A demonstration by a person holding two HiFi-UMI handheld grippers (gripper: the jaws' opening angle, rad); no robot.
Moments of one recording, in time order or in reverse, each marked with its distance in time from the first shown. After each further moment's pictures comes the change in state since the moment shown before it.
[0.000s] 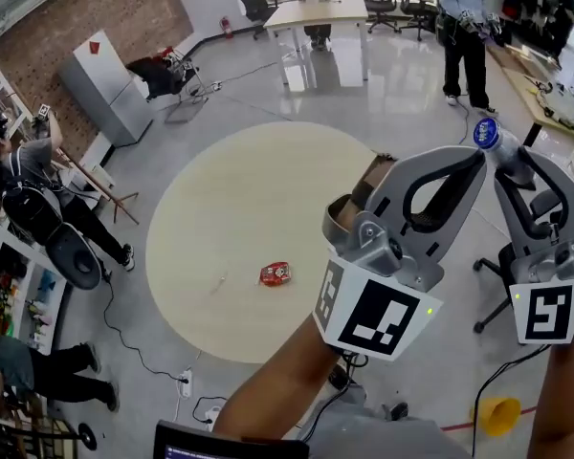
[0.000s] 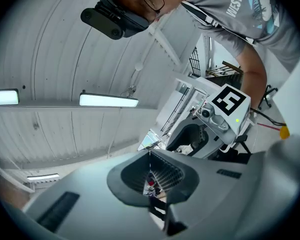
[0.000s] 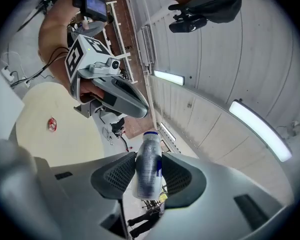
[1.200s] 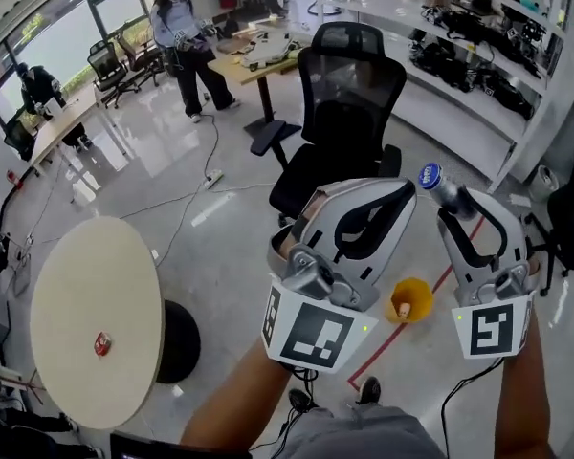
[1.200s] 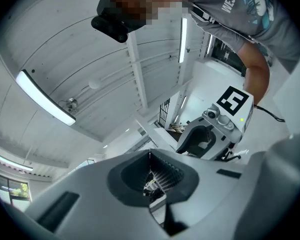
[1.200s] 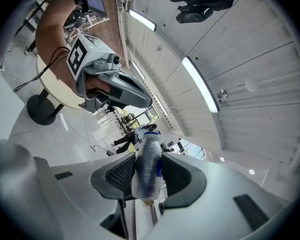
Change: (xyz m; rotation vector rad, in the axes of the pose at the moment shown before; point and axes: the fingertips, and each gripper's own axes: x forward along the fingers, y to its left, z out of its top) left arm 0.109 -0.525 0.366 -0.277 -0.450 -0.580; right arm -0.678 -0.056 -0.171 0.093 0.782 -0.324
